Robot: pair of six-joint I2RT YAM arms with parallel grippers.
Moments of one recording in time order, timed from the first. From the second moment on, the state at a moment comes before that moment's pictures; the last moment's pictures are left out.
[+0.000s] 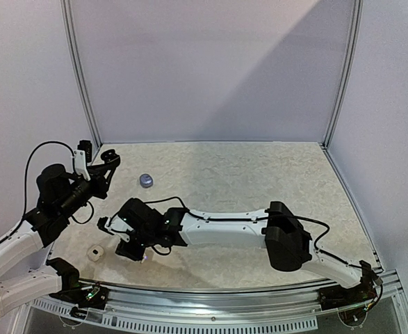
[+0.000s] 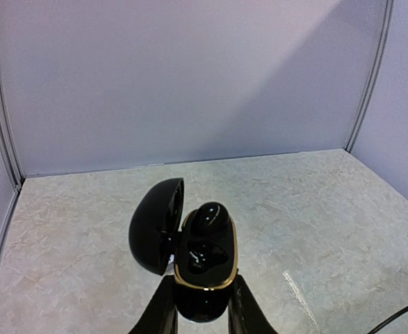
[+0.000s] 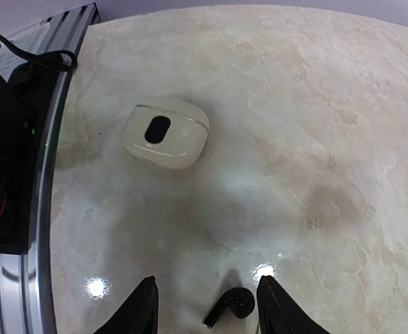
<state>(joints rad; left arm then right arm) -0.37 0.71 0.43 0.17 -0.03 -0.14 1.31 2.67 2.38 -0.40 -0.11 -0.06</state>
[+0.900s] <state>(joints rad) -0.37 0.73 0.42 0.17 -0.01 -0.14 1.32 2.73 2.39 -0.42 -0.03 -0.09</state>
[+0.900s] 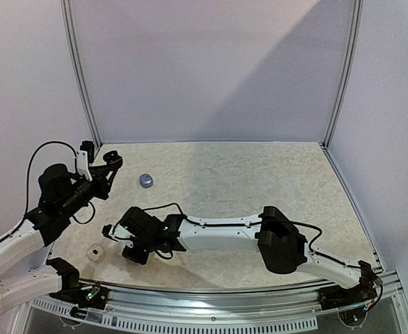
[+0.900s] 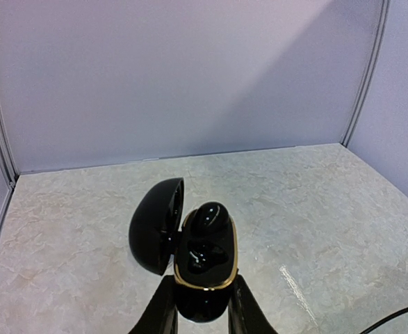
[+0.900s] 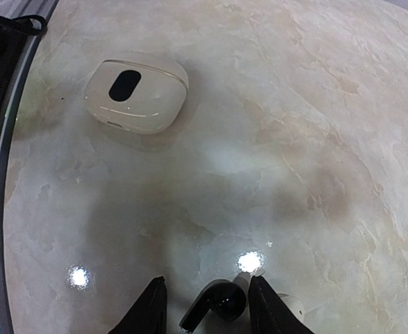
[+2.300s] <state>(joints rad) -0.37 0.73 0.42 0.18 0.02 -0.14 1.32 2.69 2.36 -0.53 0.01 -0.16</state>
